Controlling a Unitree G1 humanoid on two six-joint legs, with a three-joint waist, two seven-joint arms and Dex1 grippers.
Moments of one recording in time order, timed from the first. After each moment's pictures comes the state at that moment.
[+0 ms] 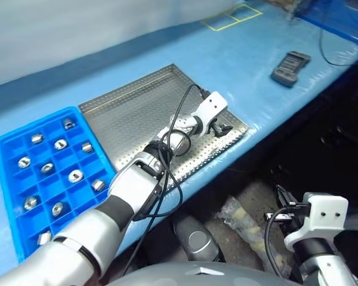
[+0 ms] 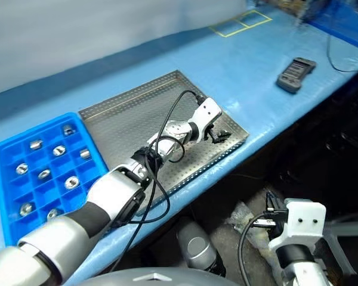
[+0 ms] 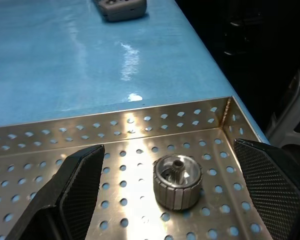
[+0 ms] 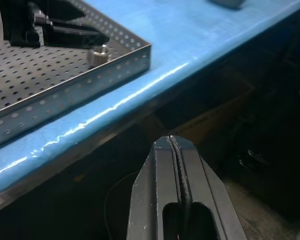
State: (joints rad) left arm -1.12 -0.15 -0.27 1.20 -0.01 0.03 -0.50; right arm 0.93 -0.59 0.01 -1.01 0.50 0.20 -0.40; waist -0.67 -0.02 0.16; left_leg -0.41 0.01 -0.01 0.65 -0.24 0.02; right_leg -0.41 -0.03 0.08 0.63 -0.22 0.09
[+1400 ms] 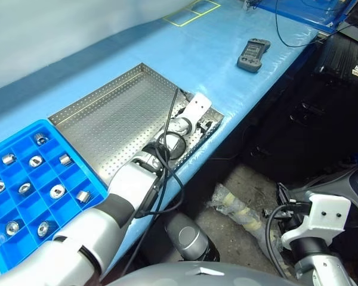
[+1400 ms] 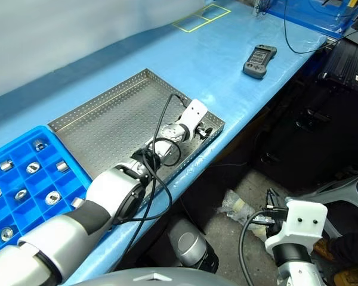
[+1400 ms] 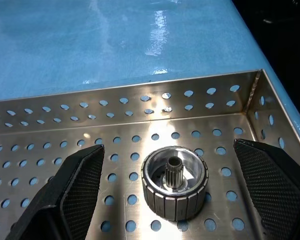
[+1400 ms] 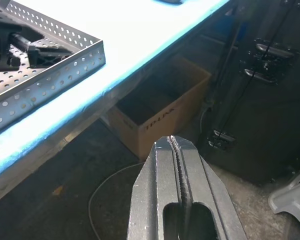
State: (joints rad) left arm -1.14 -0.15 -0.16 1.30 0.10 0.07 -0.21; right arm 0.88 -0.73 0.11 -1.01 0.56 0.13 -0.60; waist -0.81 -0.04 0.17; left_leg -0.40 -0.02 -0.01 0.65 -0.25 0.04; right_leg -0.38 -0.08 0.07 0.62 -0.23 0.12
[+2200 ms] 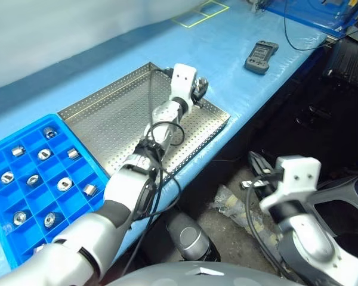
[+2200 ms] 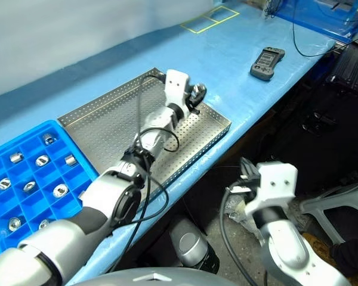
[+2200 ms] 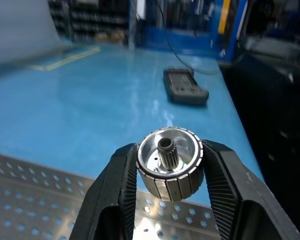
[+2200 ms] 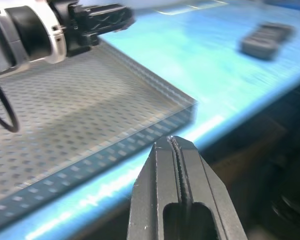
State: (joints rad) left arm -0.88 -0.09 0.02 0.65 -0.13 0.04 -0.27; right arm 0.23 -0.70 0.16 -0.96 0.72 0.51 -0.46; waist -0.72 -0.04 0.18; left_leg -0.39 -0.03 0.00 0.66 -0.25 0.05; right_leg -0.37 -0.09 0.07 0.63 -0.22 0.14
